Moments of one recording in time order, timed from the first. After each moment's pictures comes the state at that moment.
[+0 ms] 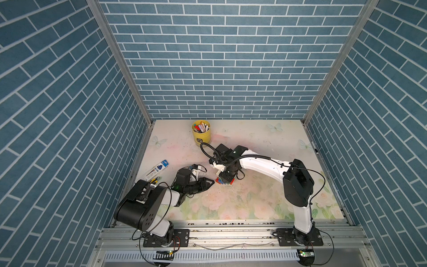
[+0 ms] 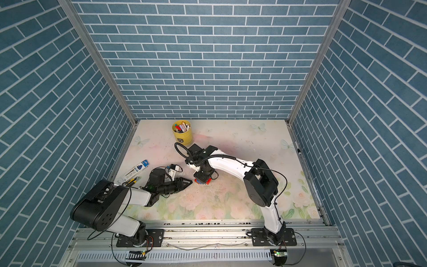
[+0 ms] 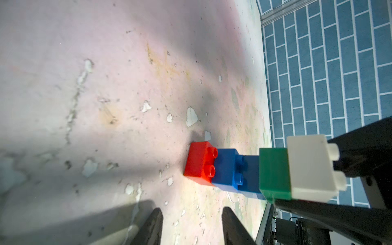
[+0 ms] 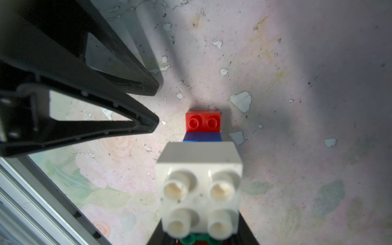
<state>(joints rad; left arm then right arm) -0.33 1.48 0.24 0.58 0.61 -0.76 0.96 2.00 1.63 -1.00 -0.09 -0.11</state>
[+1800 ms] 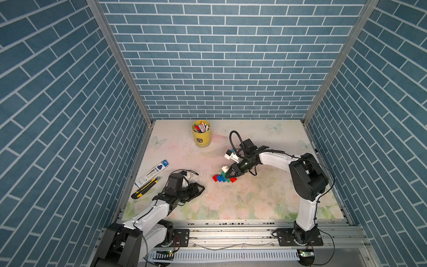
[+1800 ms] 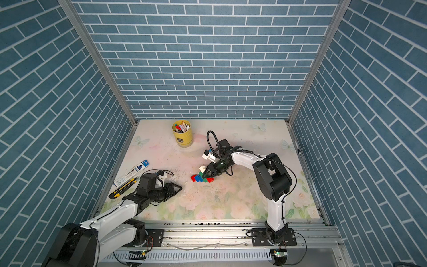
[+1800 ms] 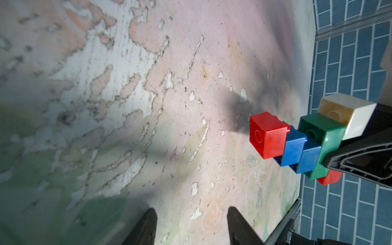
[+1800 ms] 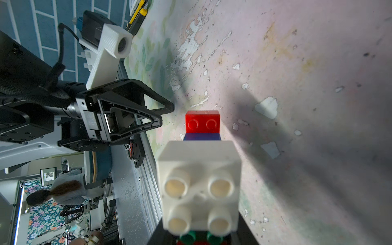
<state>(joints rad) -0.26 1.03 0.21 -0.02 0.49 -0.75 0.63 1.94 1.28 -0.57 -0.90 0.05</state>
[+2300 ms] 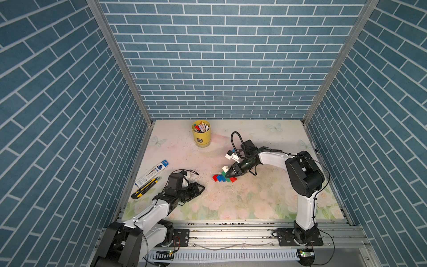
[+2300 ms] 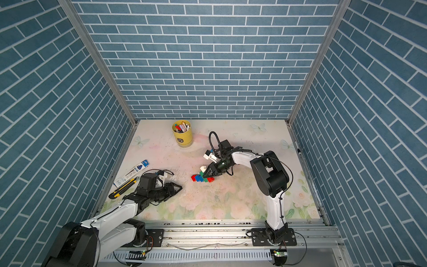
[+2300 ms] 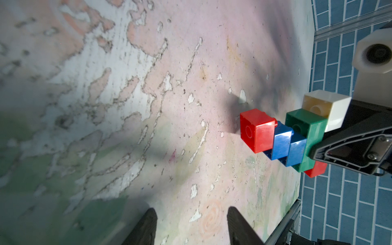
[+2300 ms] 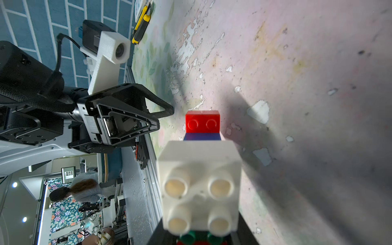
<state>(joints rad) -0.26 1.04 0.21 -0.01 0.49 -0.74 0.60 2.00 1.27 -0.53 -0.97 0.05</state>
